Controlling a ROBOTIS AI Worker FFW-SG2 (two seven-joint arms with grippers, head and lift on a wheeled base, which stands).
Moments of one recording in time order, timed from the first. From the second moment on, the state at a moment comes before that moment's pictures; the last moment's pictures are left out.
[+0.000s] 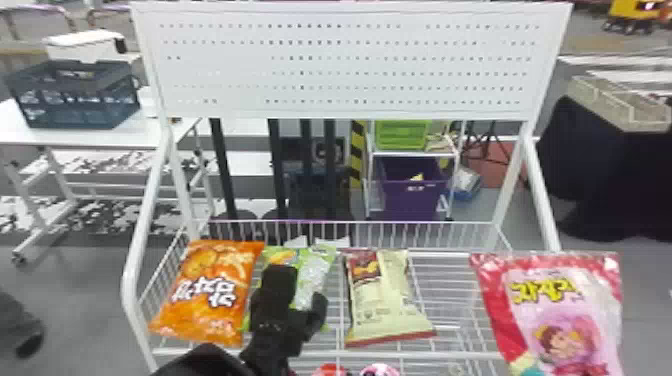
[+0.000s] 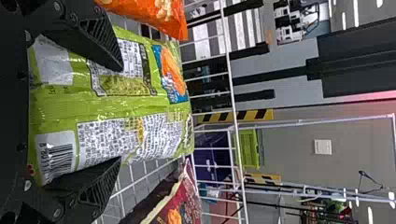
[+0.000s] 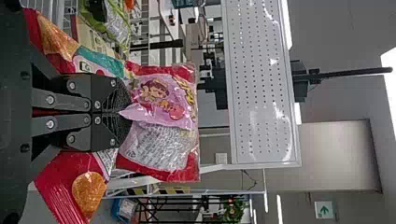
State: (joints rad) left arm -0.24 0.28 -0.61 -1.46 0.46 0.34 0.46; right arm 1.09 -0.23 -0.11 -2.44 -0.27 -0.21 0.08
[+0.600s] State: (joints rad) left arm -0.21 0.29 -0.61 -1.55 0.47 0.35 0.52; right arm 1.09 -0.23 -0.11 -2.44 -0.26 -0.21 0.07
